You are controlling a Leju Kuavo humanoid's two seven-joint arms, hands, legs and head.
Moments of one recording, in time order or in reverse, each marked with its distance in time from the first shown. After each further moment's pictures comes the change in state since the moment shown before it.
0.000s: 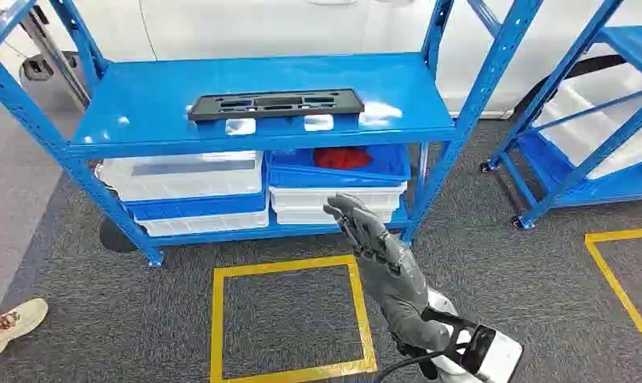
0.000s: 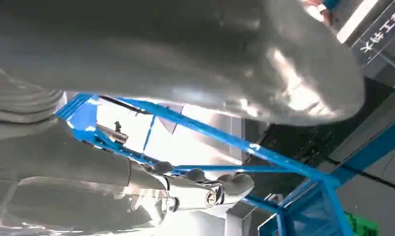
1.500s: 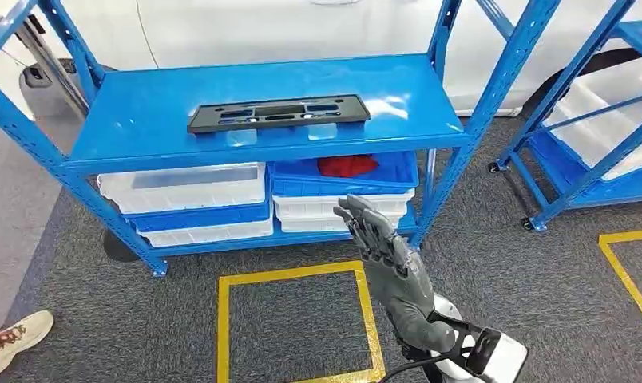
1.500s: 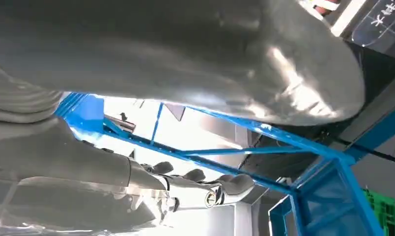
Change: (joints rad) left arm -0.019 0.005 -0.048 0.002 0.000 -0.003 0.017; right arm 0.032 -0.027 -0.002 -0.008 -0.021 -0.038 -0.003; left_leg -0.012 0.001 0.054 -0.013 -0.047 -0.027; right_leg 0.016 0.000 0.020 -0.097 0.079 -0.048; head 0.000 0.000
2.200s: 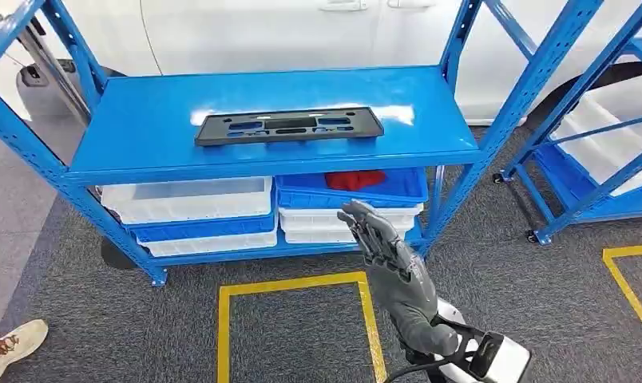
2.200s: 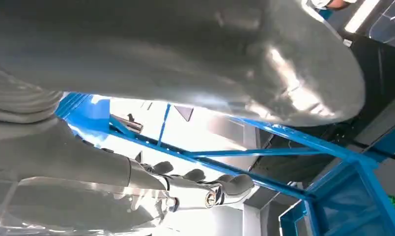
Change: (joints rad) left arm 0.003 0.003 -0.013 0.001 0.000 -0.001 0.001; right arm 0.023 -0.021 -0.005 -0.005 -0.007 -0.005 0.000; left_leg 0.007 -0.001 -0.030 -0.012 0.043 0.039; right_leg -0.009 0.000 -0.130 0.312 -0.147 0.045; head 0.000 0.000
